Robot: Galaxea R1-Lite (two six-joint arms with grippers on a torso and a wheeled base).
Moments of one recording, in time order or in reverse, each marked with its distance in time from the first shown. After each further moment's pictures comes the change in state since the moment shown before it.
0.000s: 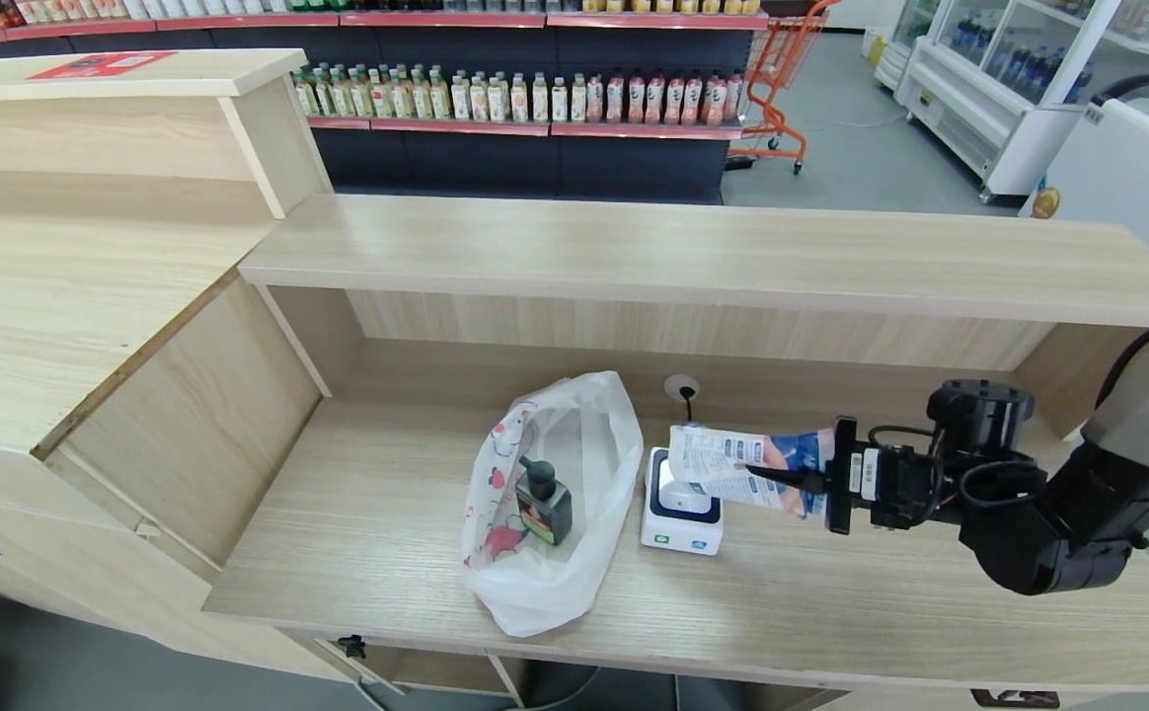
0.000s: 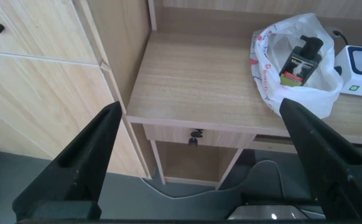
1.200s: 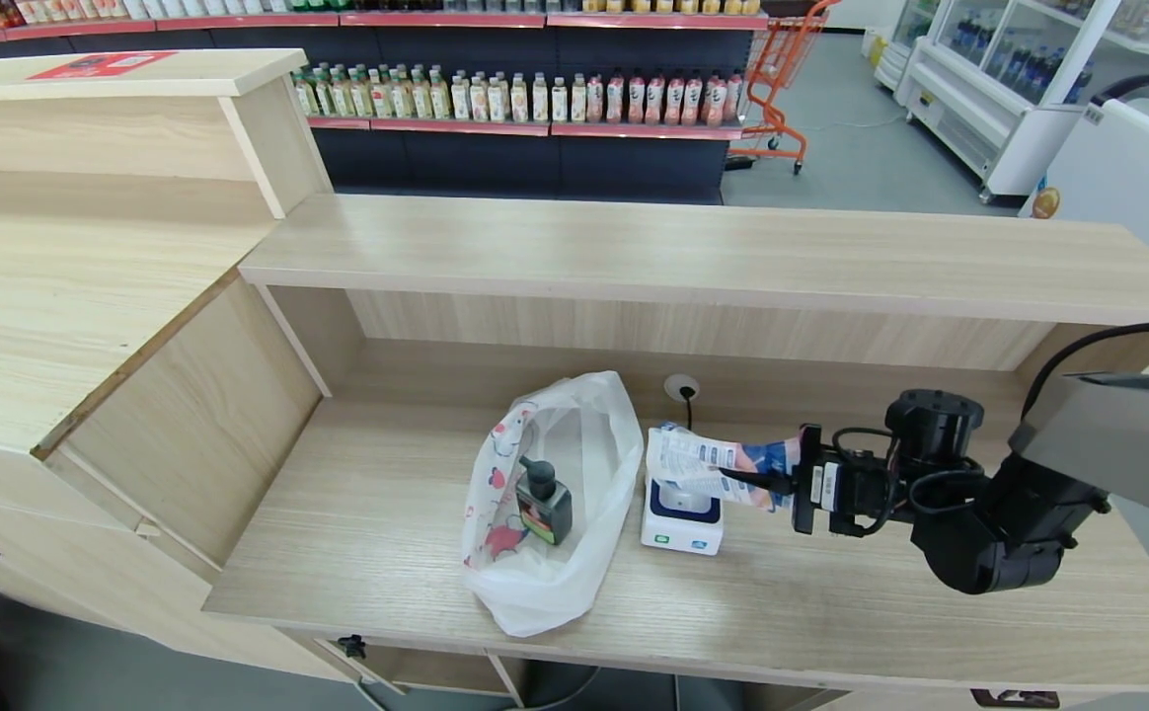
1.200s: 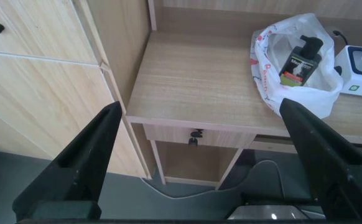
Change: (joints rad) left arm 0.000 0.000 0.000 0.000 0.000 0.000; right arm 0.042 0.132 -0.093 -0.093 -0.005 -0.020
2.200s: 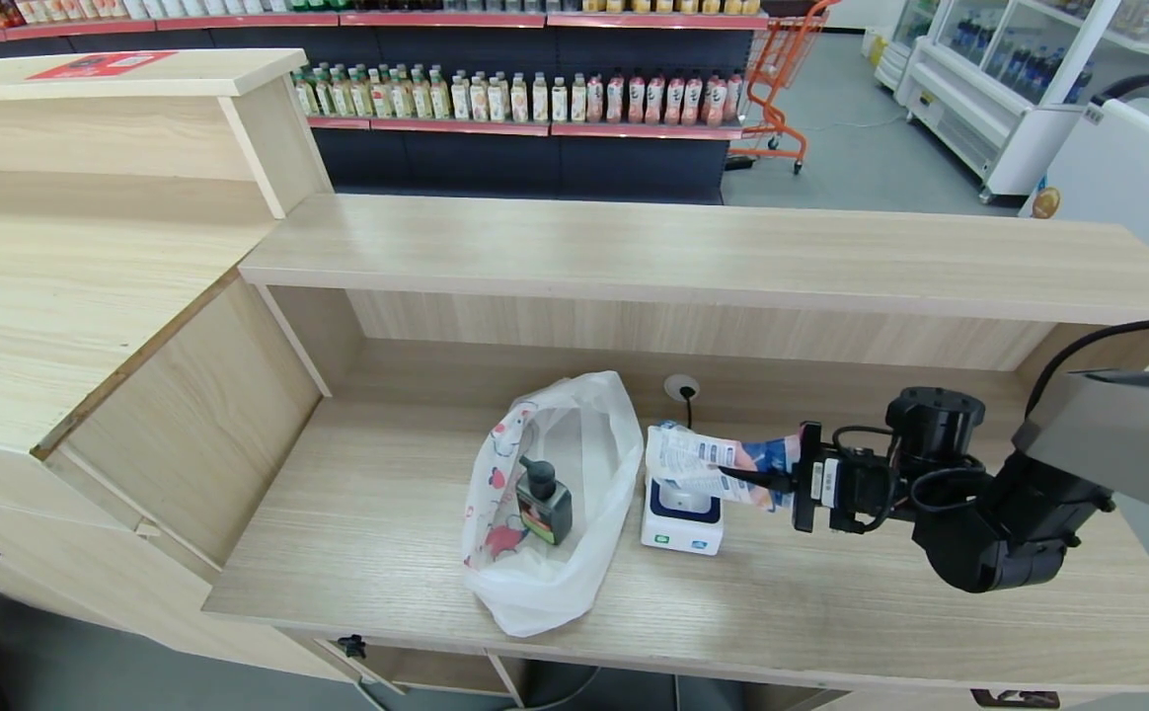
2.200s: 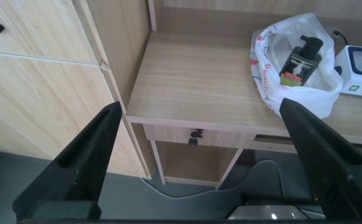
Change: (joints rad) left arm 0.000 0.000 0.000 0.000 0.000 0.000; right arm 0.001 -0.018 0.003 0.014 -0.007 0.021
